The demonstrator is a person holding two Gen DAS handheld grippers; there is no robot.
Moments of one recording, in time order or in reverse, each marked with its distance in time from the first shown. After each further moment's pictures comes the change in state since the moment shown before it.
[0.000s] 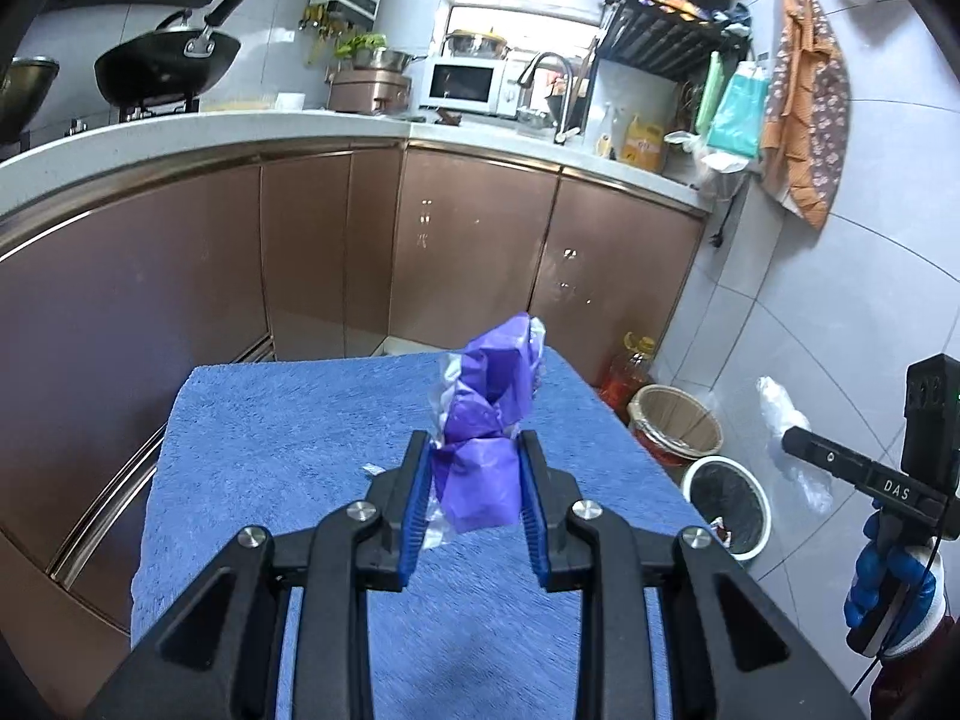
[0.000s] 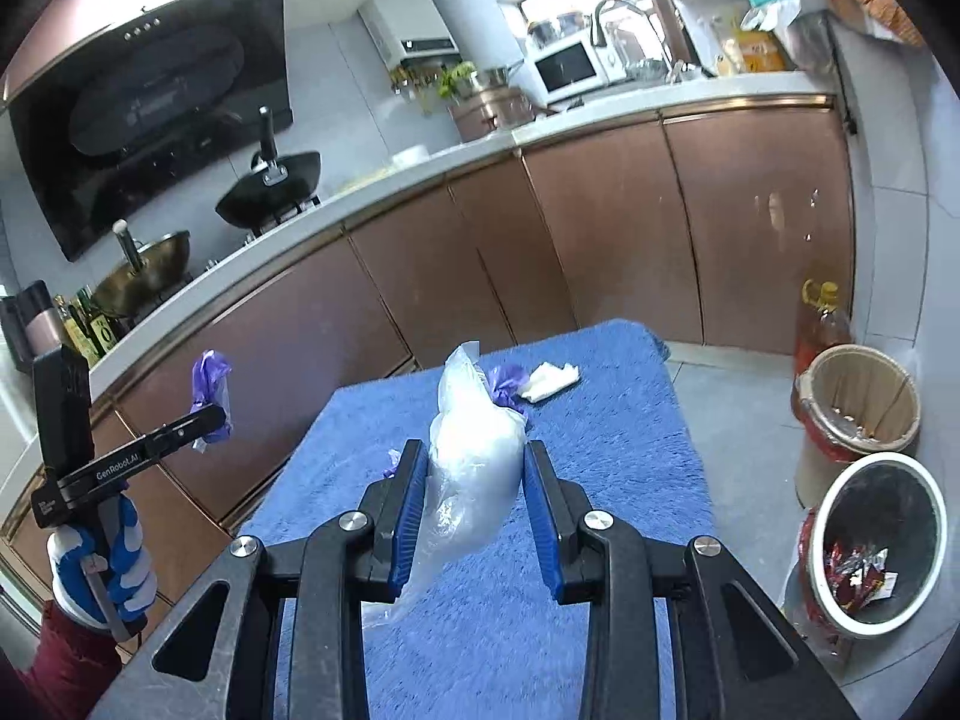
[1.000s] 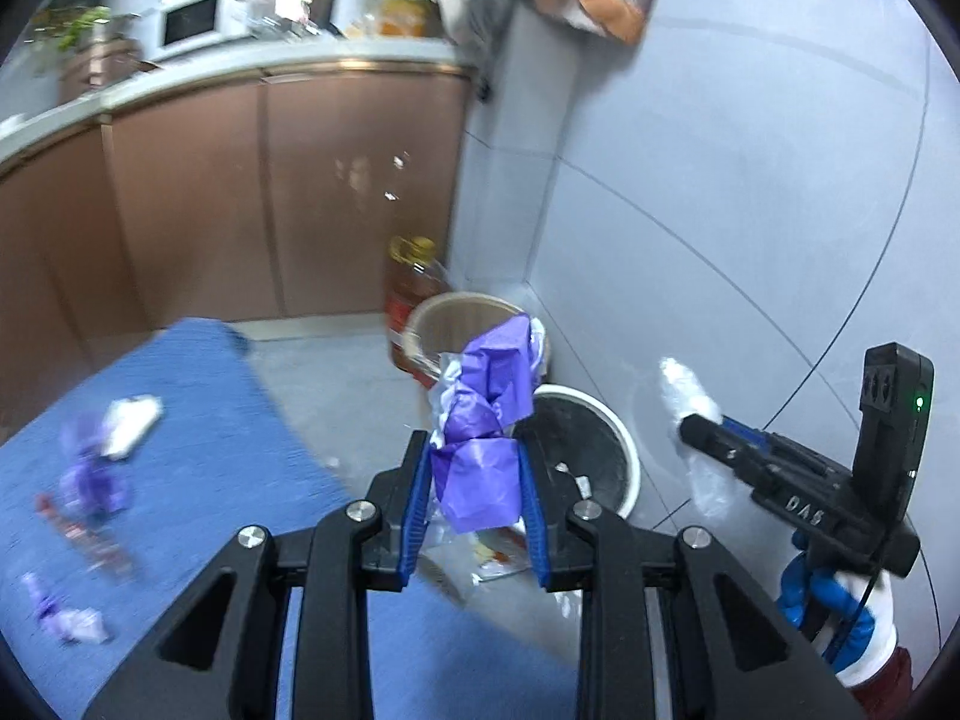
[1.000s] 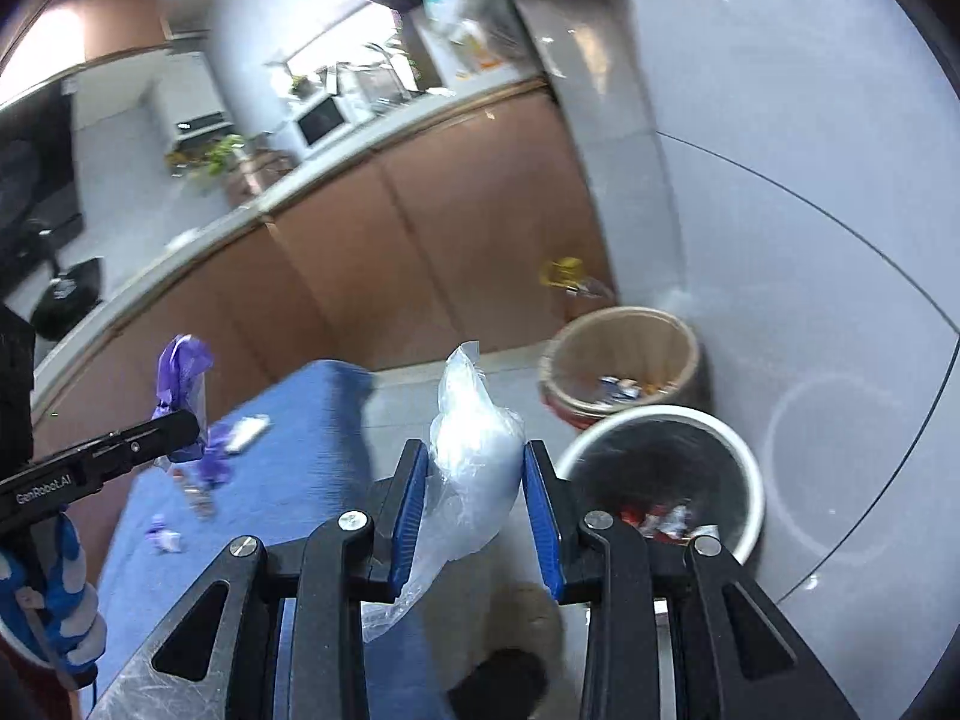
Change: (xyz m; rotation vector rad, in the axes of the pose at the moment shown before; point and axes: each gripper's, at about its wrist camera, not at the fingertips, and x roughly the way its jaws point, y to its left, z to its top) left arm 0.199 -0.303 -0.009 0.290 0.263 -0.369; right arm -0.078 -0.215 -0.040 0.251 -0.097 -0.426
